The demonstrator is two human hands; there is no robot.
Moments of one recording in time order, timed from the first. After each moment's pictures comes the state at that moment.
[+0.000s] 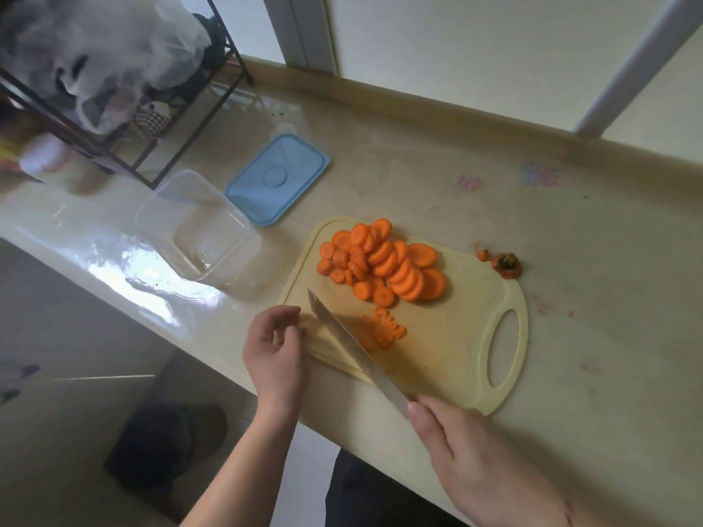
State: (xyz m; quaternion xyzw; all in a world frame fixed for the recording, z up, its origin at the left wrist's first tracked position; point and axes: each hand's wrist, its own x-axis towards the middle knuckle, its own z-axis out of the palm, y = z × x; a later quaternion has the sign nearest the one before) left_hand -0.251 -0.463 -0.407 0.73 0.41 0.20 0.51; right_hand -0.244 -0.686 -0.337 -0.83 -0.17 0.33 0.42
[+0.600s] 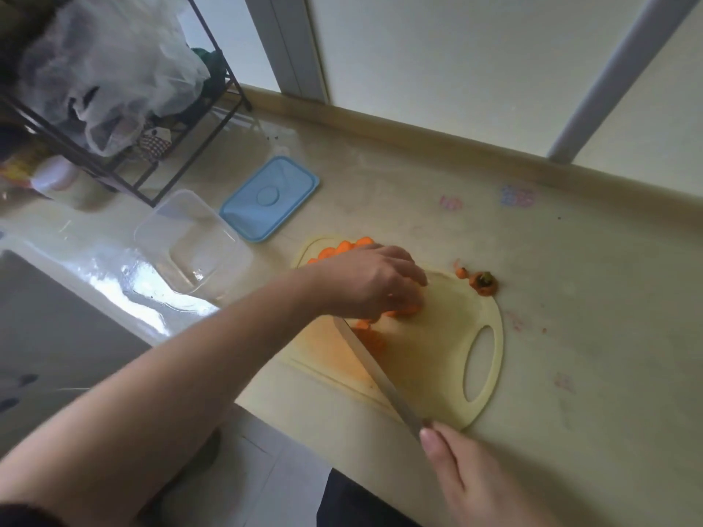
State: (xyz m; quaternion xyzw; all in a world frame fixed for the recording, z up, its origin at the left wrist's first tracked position) left_hand -0.100 -0.489 -0.348 0.90 -0.40 -0.14 0.11; right_hand -0.256 -0.718 -0.339 -0.86 -0.05 0.33 0.39
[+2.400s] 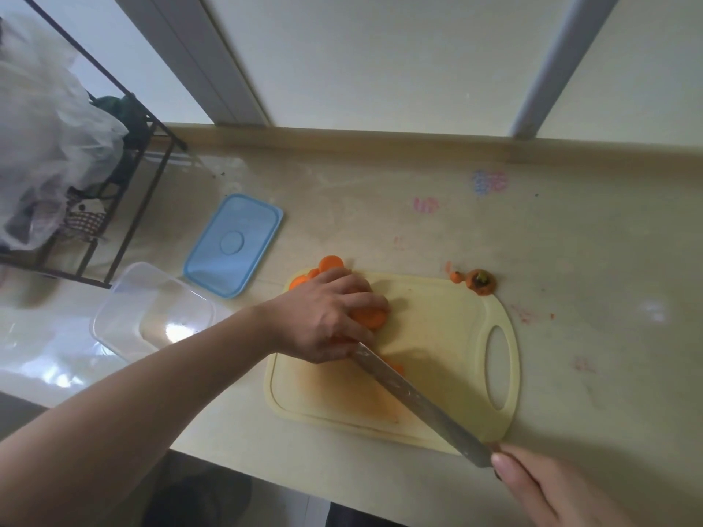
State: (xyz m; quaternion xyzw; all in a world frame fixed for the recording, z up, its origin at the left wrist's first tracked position) left_hand -0.073 -0.420 -0.384 0.83 -0.54 -0.16 0.07; right_hand -0.251 -0.748 -0.335 -0.91 -0.32 0.10 0.23
